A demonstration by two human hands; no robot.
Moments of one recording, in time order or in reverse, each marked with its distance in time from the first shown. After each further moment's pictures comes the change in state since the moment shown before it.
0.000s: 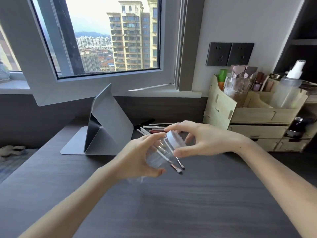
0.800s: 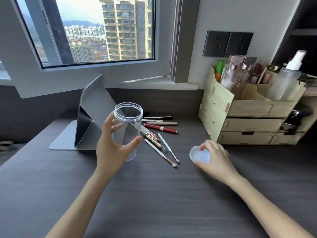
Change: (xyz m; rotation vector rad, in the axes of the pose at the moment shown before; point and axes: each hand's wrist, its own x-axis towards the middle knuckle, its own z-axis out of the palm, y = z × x) left_hand -0.011 -0.041 0.021 -0.195 0.688 -0.266; right_hand -0.019 0.106 0.108 -0.014 0.480 0.473
